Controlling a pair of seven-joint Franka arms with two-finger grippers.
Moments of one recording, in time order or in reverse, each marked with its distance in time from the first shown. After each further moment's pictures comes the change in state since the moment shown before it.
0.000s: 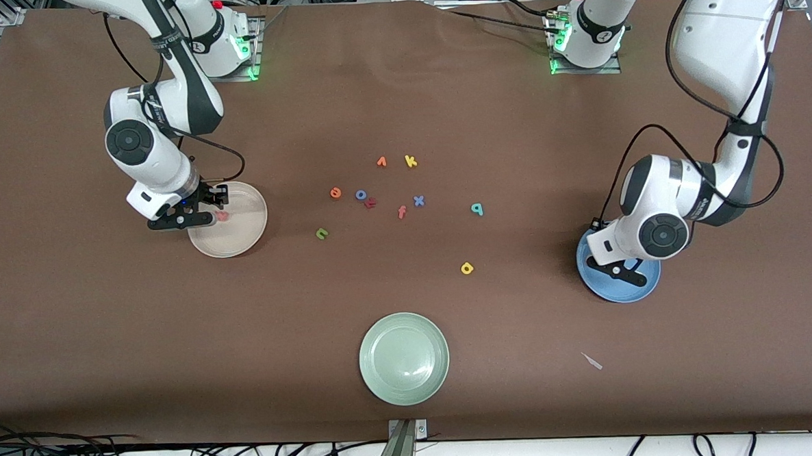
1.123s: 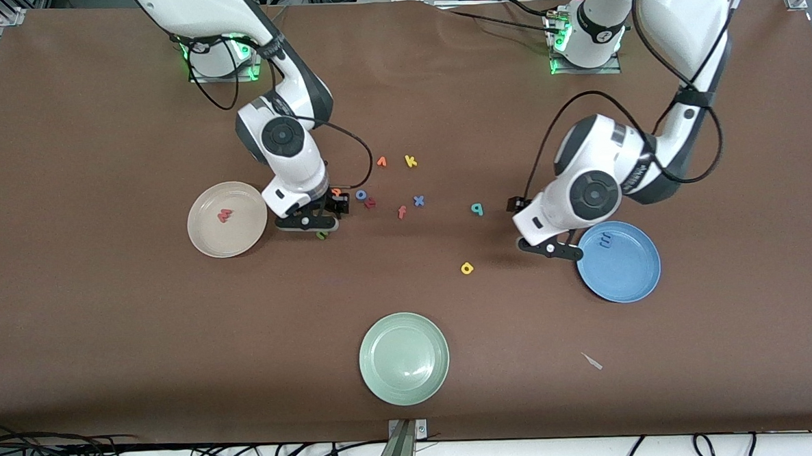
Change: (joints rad) left arm -0.040 -0.111 -0.272 0.017 -0.141 -0.074 -0.533; right arm 0.126 0.314 0.282 0.352 0.003 0.074 0.572
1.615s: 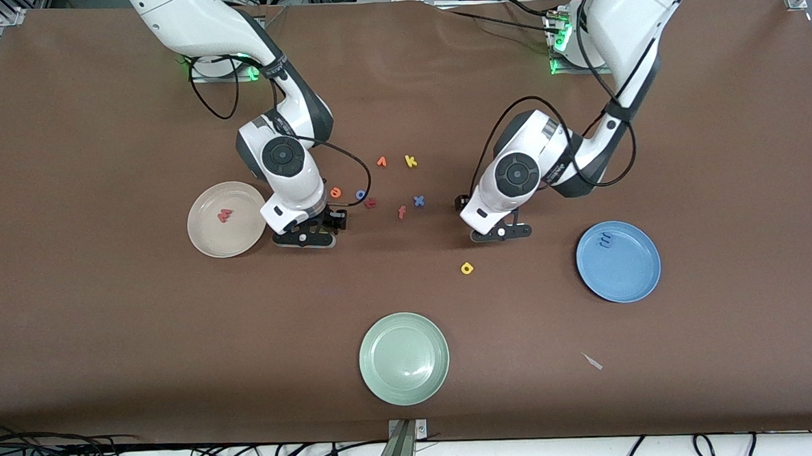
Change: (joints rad) left arm -0.118 0.081 -0.011 -0.121 0.000 0.291 -0.326; right arm -0.006 0.051 -0.029 0.047 -0.027 0.002 0.000
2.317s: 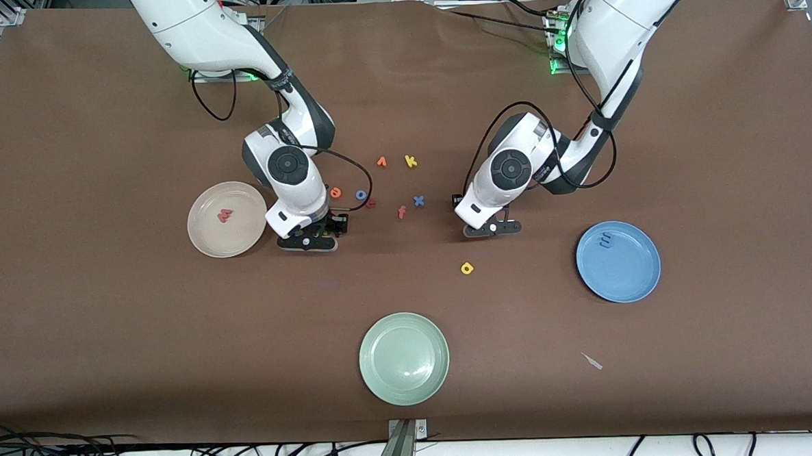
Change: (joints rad) left arm -0.015 0.033 0.003 -0.062 0.000 0.115 -0.001; right arm -0.001 0.059 0.000 0.001 -0.003 0.055 0.000
